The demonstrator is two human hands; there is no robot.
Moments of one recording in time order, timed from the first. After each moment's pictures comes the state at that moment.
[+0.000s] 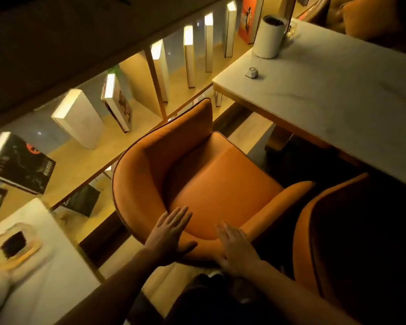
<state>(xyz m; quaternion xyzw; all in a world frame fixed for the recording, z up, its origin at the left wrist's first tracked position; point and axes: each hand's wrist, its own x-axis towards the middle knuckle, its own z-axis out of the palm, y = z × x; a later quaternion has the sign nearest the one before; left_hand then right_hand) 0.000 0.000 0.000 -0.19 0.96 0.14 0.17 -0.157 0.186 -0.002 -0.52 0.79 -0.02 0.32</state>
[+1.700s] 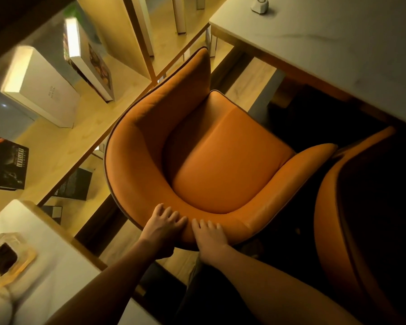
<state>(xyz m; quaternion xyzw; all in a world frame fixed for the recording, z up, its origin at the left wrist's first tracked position) 0.022 -0.064 -0.050 -0.03 0.94 -0.03 0.33 -0.071 0.074 -0.044 -0.47 0.77 0.11 0.42</state>
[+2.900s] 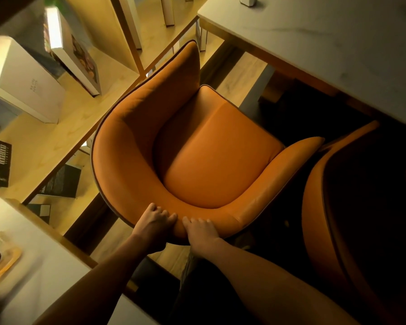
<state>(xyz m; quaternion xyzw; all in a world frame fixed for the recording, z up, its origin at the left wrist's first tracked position) 0.018 -0.057 -0.046 -0.02 0.94 -0.03 0.33 -0.074 0.081 -0.053 -0.47 0.77 0.07 0.43</state>
